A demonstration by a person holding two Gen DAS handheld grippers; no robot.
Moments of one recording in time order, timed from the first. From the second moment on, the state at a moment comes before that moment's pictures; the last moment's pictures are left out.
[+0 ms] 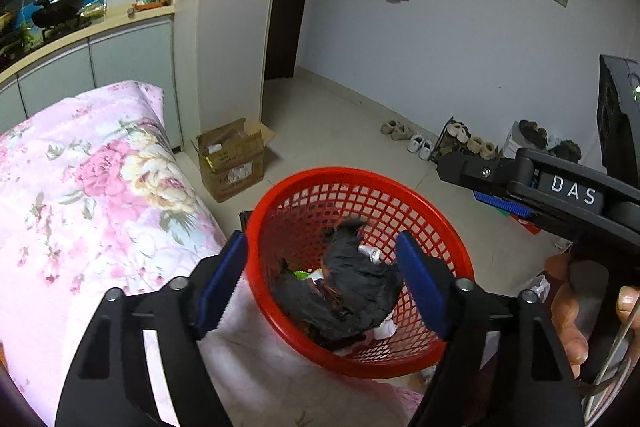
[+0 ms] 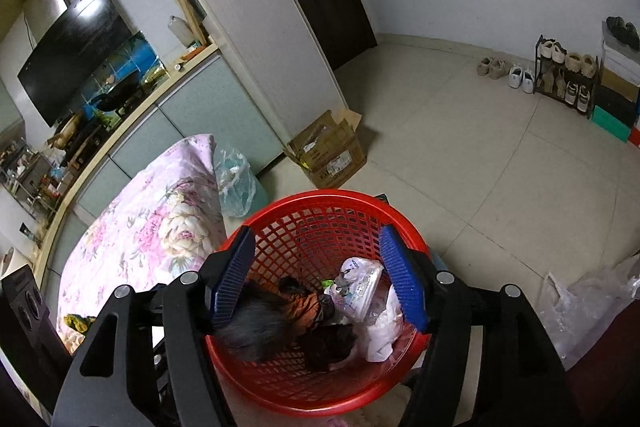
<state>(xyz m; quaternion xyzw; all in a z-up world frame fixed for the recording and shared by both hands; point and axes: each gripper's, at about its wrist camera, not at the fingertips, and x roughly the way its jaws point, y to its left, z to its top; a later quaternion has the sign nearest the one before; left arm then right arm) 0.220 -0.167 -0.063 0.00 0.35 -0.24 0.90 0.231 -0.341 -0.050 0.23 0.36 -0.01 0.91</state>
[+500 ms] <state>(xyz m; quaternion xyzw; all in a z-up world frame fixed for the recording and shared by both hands) 0.184 -0.105 -0.013 -0.01 0.28 -0.18 0.94 0.203 -0.310 -0.005 0.18 0.29 0.01 0.94</state>
